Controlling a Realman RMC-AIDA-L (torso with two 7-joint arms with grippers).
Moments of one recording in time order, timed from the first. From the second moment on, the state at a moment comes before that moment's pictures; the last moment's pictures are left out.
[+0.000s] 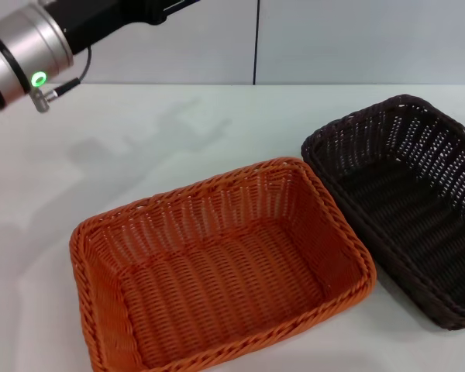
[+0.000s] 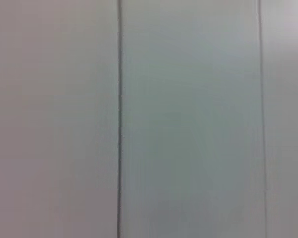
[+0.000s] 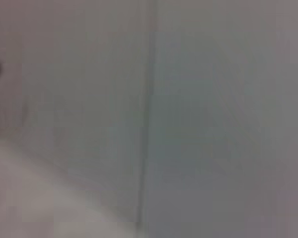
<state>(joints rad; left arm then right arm) -0.51 -2.07 1.18 0.94 1.19 0.95 -1.32 0.63 1.81 -0.54 -0.91 -2.07 -1.46 1.57</state>
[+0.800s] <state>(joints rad) -0.56 -2.07 1.26 0.69 0.81 0.95 -1.00 0.65 1.85 -0.73 -1.00 -2.57 -1.80 1.39</state>
